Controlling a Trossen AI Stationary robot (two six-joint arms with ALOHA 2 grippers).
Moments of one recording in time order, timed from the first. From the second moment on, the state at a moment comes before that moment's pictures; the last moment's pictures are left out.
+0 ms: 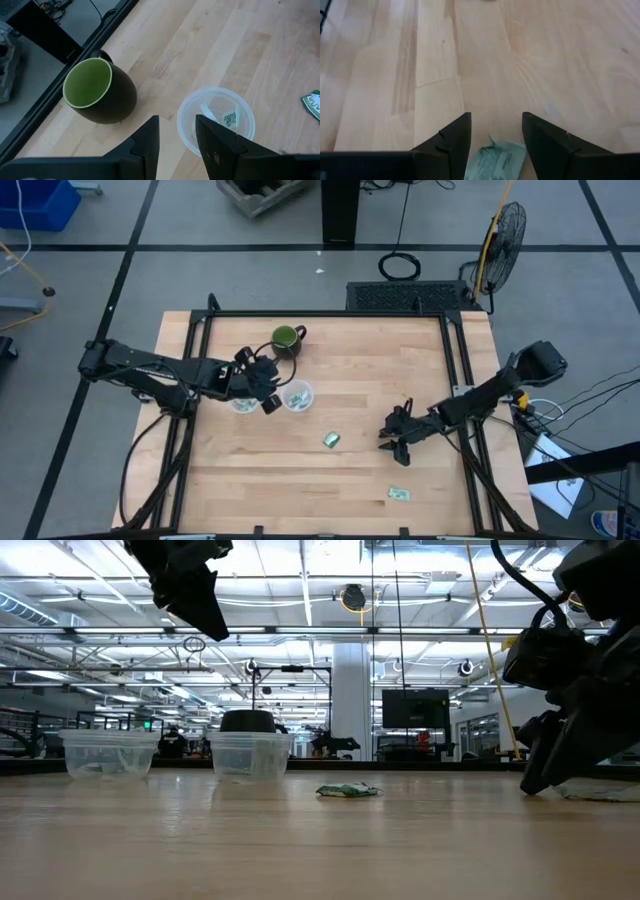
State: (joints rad) left arm -0.13 1.27 1.02 -0.73 -0.56 -0.43; right arm 0.43 1.42 0.27 0.30 0.12 0.65
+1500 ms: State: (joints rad) left arm -0.13 1.27 1.02 -0.69 -0.56 -0.42; right arm 0.54 1.40 0.68 -0.55 0.13 0.64
